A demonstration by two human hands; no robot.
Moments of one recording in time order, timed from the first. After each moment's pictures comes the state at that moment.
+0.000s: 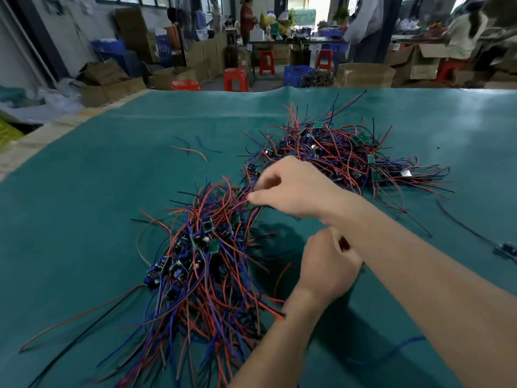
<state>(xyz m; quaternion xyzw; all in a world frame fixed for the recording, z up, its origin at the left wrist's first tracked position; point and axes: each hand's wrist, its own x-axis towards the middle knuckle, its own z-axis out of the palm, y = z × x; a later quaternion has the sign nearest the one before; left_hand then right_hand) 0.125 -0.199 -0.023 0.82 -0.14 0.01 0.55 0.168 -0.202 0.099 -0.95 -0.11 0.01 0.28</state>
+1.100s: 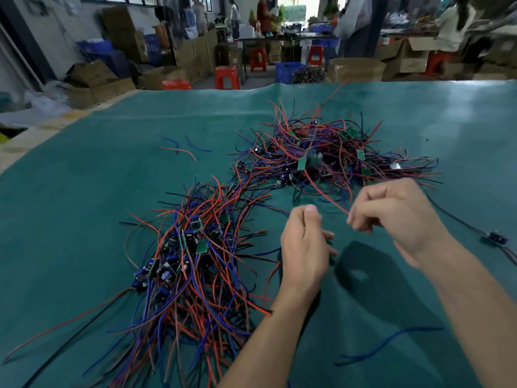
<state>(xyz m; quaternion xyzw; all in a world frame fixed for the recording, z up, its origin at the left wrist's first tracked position) 0.123 -0.193 -0.016 0.68 0.00 0.05 0.73 0.112 -0.320 0.057 -0.81 -0.03 -0.09 0.58</state>
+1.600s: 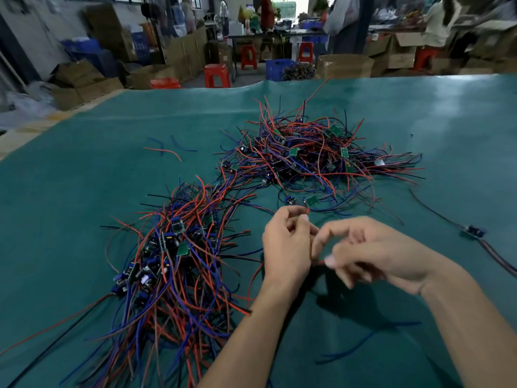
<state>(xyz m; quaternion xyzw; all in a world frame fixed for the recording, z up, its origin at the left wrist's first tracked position) 0.124 -0.192 -0.013 0.68 -0.03 0.04 0.73 0.089 -0.337 0.036 -0.78 -0.12 0.21 0.57</state>
